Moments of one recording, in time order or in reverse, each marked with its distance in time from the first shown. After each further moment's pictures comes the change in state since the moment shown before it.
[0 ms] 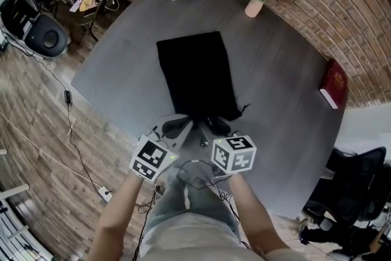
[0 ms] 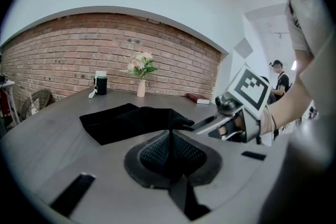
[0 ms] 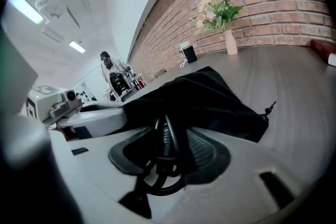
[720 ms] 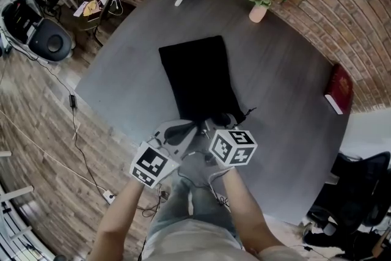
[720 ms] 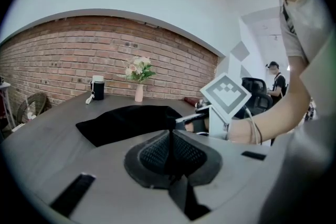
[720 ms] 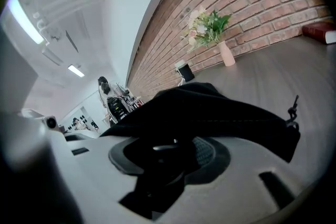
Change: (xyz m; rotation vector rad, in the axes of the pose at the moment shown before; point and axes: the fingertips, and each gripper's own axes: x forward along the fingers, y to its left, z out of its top) left arm -0.003 0.004 0.019 0.019 -0.041 -0.035; right arm 0.034 -0.005 0.060 0.122 -0.242 0.023
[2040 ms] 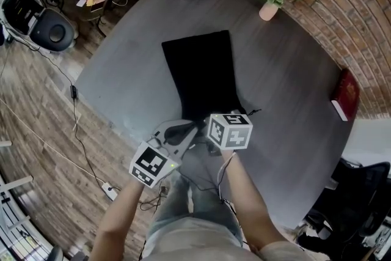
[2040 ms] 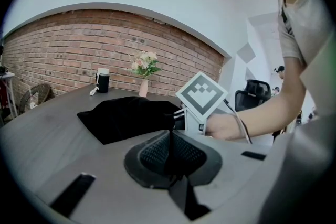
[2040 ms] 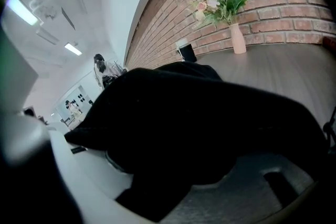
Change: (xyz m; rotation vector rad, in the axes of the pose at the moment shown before) left arm 0.007 0.015 -0.018 -0.063 0.019 0.023; right arm 0.052 -0.024 -0.021 -0.108 0.228 -0.046
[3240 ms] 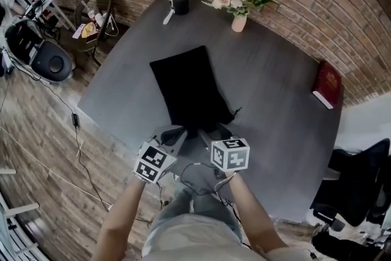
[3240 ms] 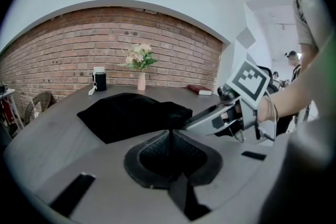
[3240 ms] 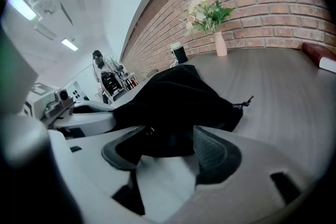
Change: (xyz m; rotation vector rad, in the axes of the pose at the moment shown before) left arm 0.002 -0.018 -0.014 0.070 0.143 0.030; right arm -0.098 -0.011 -0.048 -0.005 0.036 -0.061
